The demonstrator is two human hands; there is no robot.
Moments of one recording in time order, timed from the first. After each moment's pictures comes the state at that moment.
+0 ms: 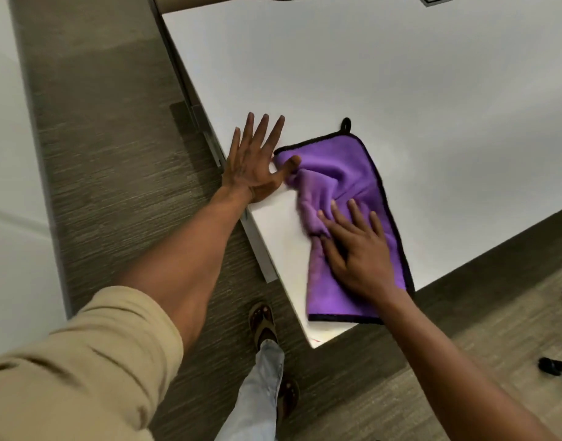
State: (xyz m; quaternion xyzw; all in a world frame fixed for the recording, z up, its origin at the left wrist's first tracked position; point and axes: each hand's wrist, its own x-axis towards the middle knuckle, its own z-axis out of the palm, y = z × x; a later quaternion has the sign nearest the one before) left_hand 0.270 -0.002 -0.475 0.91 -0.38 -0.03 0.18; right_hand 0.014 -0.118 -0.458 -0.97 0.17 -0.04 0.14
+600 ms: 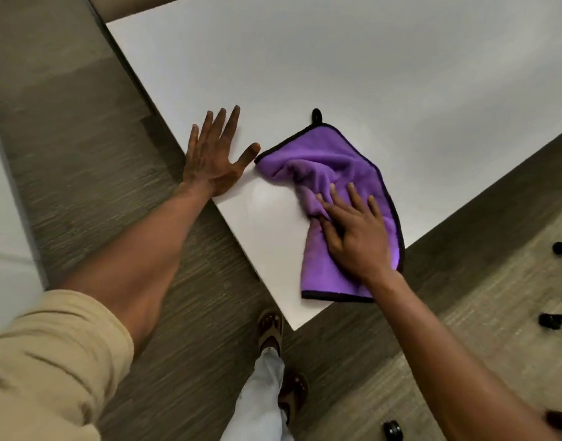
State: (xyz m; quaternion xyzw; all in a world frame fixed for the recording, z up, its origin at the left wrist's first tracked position) left_hand 0.276 -0.003 -0.488 0.91 -0.38 -0.01 0.18; right_hand -0.019 -0.137 -0.469 -0.95 0.26 -0.09 0.16
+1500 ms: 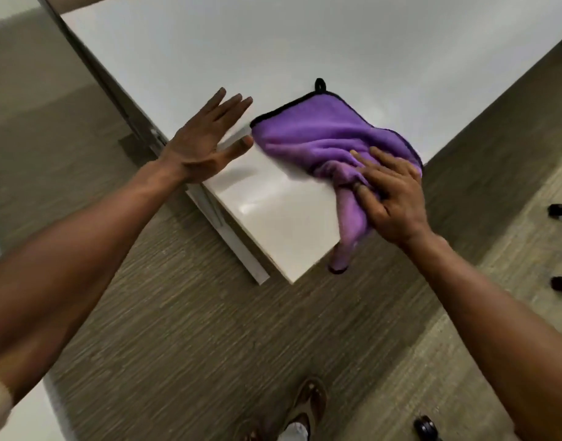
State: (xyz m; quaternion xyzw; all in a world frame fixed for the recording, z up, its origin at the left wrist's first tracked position) left_hand 0.224 0.017 -0.475 0.79 -0.57 -0.06 0.20; right_hand -0.100 -0.154 -0.492 -0.92 0.21 -0.27 0.17
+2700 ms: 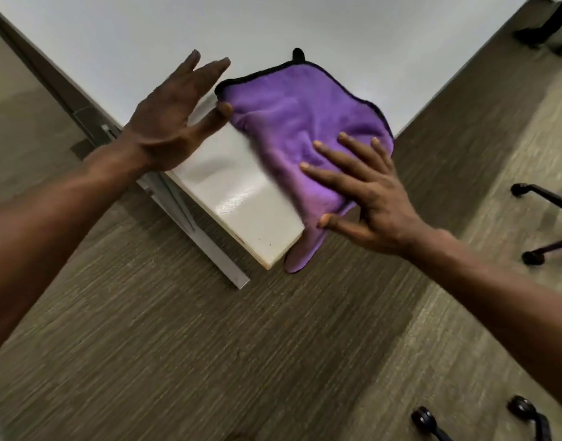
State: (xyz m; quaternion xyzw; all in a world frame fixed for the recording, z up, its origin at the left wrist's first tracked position) left_hand 0.192 0.011 -0.483 0.75 -0.60 -0.03 0.28; right_hand -0.129 -0.137 -0.525 -0.97 0.08 -0.24 0.06
